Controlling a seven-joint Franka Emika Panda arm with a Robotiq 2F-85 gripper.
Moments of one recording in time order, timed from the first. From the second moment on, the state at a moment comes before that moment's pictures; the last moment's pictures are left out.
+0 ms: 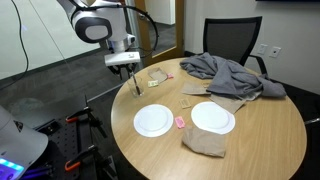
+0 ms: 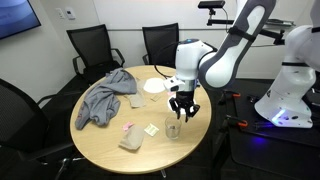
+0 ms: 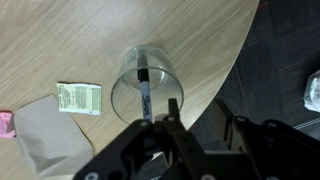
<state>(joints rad) 0.11 0.22 0.24 -2.54 0.32 2.78 -1.29</state>
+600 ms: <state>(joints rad) 0.11 0.30 0.24 -2.47 0.15 2.82 -1.19</state>
